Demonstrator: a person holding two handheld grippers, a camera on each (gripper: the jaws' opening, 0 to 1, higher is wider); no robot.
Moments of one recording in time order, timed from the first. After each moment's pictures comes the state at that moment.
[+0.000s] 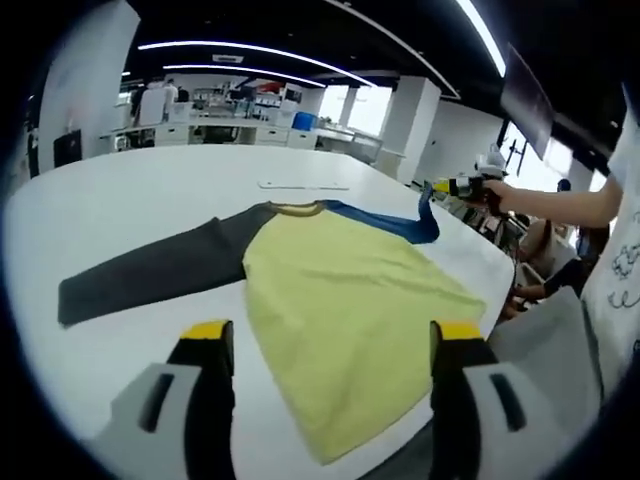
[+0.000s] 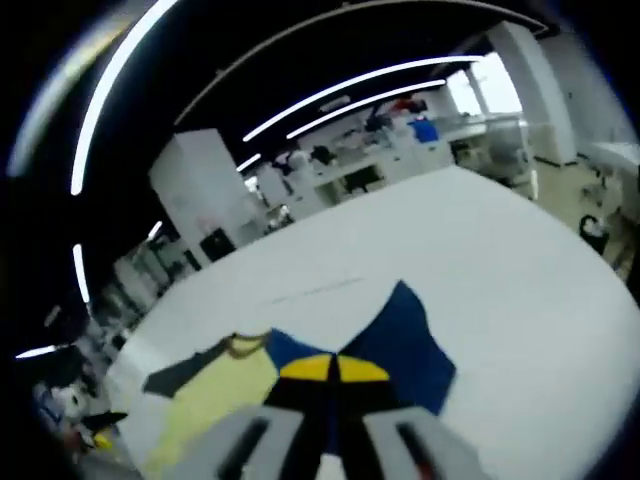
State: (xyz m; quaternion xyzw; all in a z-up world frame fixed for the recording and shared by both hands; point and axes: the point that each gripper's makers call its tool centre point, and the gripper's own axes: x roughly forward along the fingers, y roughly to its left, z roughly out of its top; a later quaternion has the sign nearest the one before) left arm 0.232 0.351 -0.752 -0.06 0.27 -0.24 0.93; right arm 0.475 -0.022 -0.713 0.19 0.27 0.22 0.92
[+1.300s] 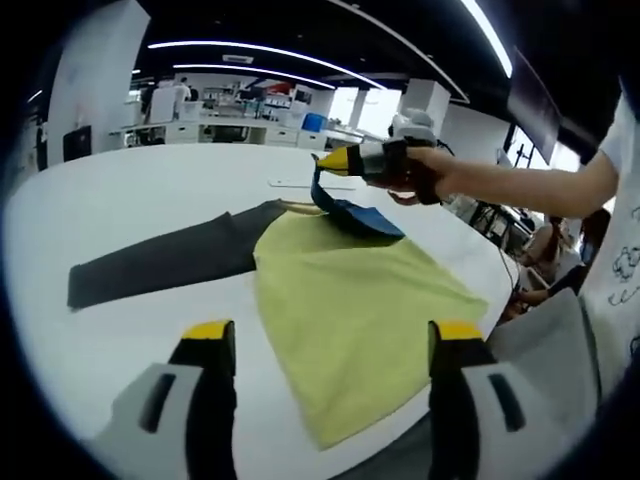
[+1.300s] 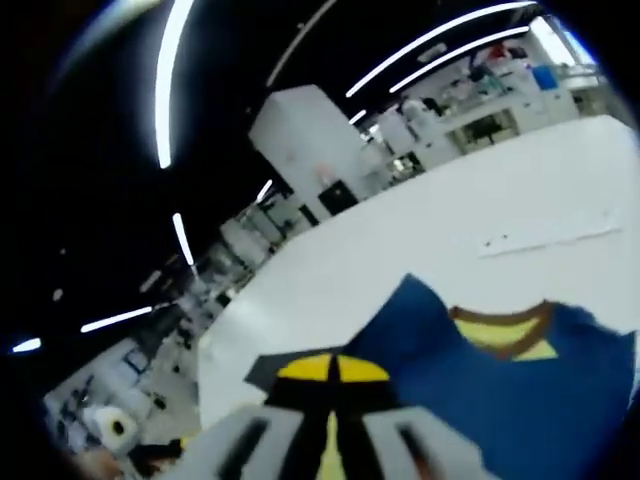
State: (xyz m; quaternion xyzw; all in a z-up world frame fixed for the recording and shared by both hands) left arm 0.219 0.356 -0.750 -0.07 0.27 -0.22 0.94; right arm 0.449 0.299 -0.723 0.21 0.31 0.45 0.81
